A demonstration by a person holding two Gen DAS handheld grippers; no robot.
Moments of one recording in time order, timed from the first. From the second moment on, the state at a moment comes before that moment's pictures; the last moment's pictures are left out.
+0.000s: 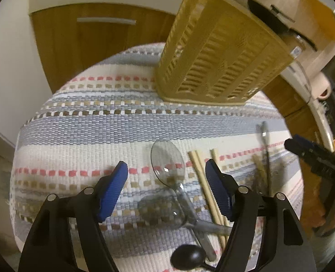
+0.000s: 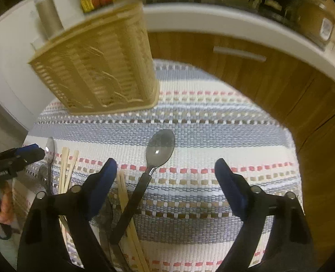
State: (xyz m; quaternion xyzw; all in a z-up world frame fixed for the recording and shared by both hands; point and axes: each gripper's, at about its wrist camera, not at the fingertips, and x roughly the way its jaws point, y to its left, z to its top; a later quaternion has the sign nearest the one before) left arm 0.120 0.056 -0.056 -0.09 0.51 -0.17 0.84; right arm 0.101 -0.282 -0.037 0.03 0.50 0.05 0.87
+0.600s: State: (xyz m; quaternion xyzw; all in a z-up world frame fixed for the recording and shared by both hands) left arm 0.141 0.002 -0.064 0.03 0.55 -0.14 0.83; right arm 0.158 -0.254 -0.075 0.00 0.61 0.03 0.79
